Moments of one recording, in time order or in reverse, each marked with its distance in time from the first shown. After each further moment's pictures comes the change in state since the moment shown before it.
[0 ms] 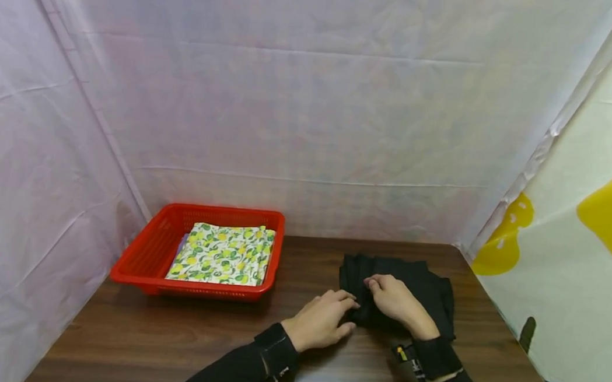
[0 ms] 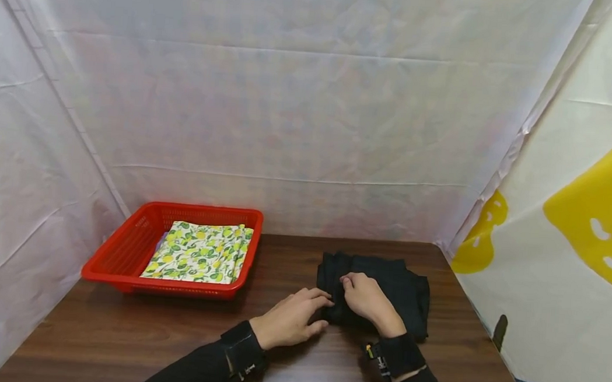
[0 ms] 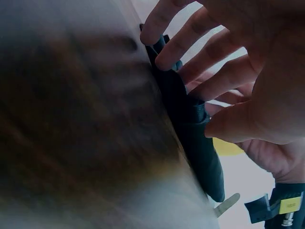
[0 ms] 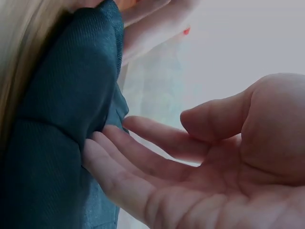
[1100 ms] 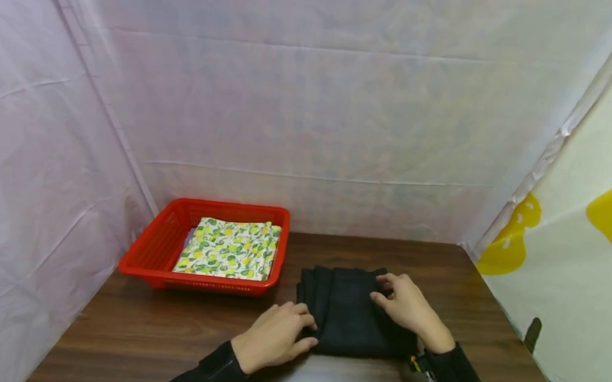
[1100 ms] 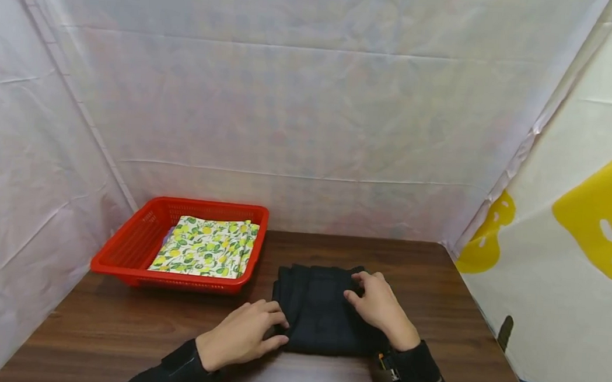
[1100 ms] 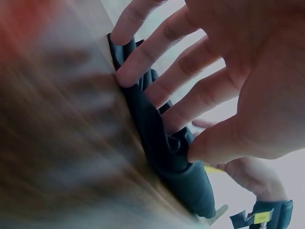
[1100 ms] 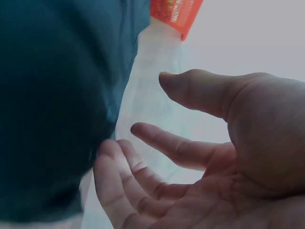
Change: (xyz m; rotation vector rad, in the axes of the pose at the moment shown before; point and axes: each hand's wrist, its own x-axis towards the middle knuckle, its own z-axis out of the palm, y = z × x) left_hand -0.092 -0.020 -0.040 0.044 -0.104 -0.110; right_hand -0.023 0.001 -0.006 -0.100 0.079 -0.101
